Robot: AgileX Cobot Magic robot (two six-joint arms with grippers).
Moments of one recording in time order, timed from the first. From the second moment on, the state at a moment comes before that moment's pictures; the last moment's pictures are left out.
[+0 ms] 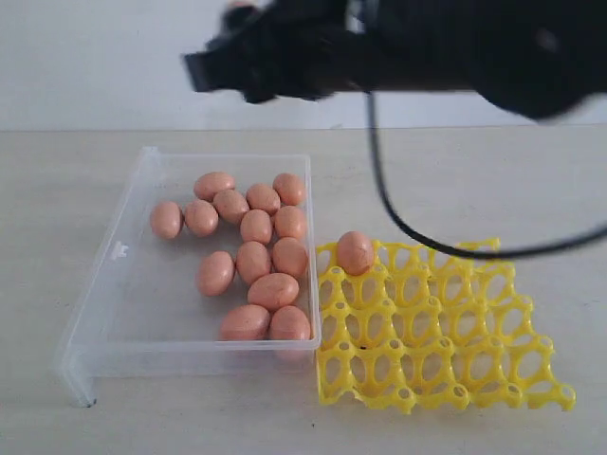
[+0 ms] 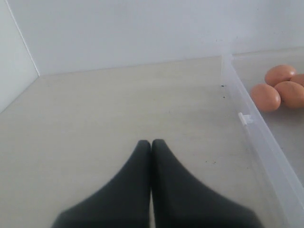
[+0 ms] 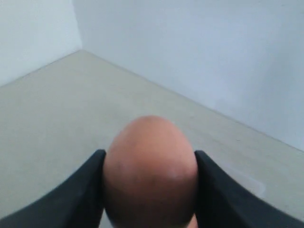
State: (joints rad) left arm 0.07 0.00 0.00 0.25 0.31 -0.12; right arm 0.73 1.47 -1.07 -0.02 -0.03 0.10
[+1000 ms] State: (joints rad) left arm 0.07 0.00 0.00 0.25 0.31 -0.12; right arm -0.03 1.83 -1.10 -1.75 -1.18 1.43
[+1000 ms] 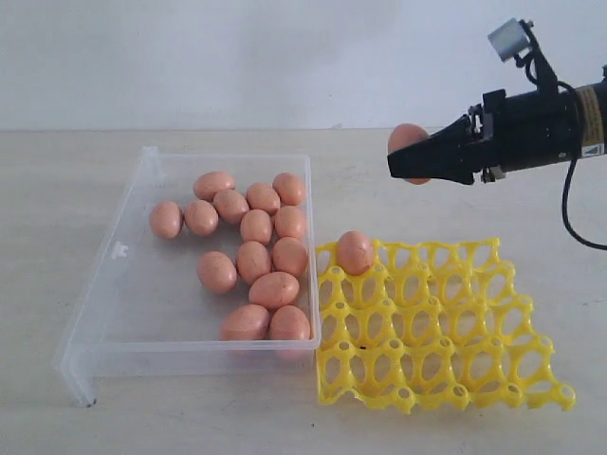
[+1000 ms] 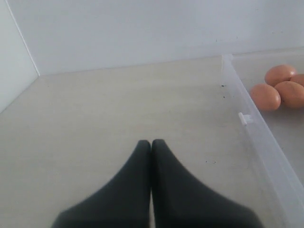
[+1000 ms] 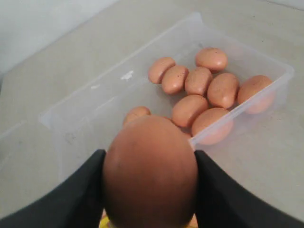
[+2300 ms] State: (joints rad) left arm 0.07 0.00 0.00 0.25 0.31 -0.12; right arm 0.03 2.06 -1.10 -1.74 -0.96 1.06
